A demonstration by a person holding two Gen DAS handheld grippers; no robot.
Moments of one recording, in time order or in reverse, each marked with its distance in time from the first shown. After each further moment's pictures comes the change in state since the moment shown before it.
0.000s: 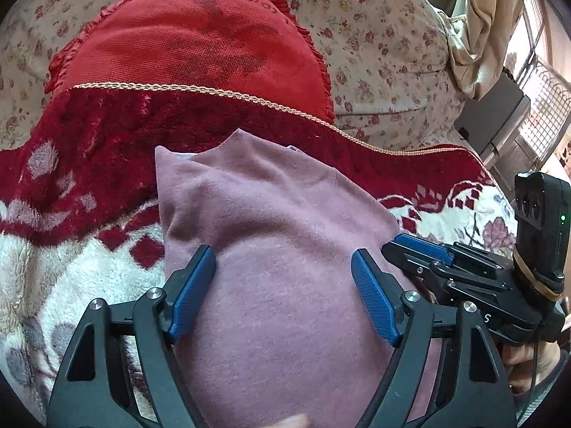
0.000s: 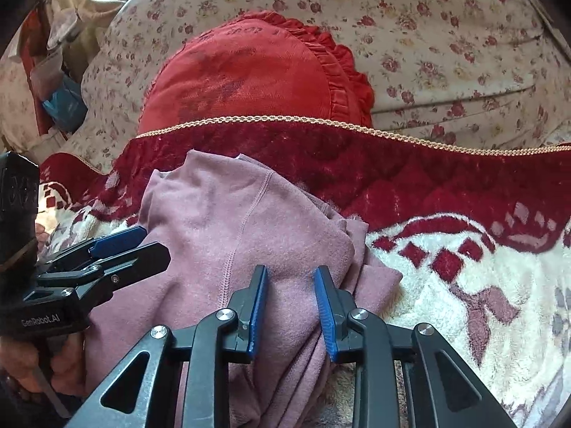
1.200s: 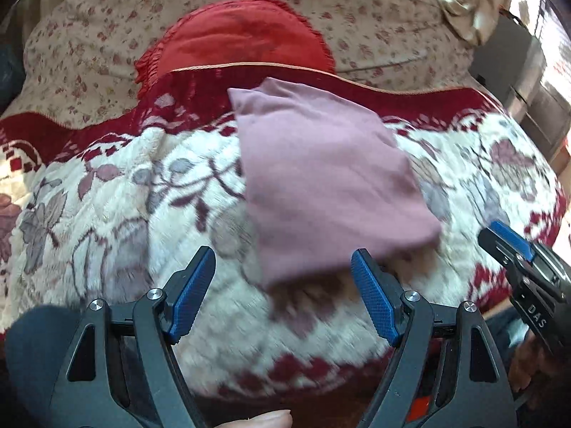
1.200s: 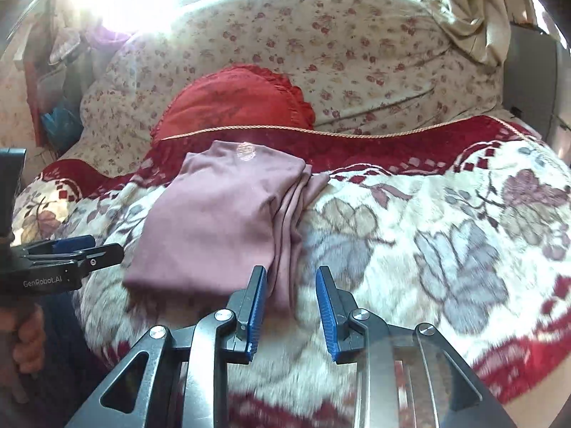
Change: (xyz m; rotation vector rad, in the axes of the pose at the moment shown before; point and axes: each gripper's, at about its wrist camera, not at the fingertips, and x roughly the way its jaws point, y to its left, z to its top) left arm -0.140 -0.074 -0.123 0.110 0.069 0.289; right arm -0.163 0.051 -0.156 0.056 -0.189 -0.178
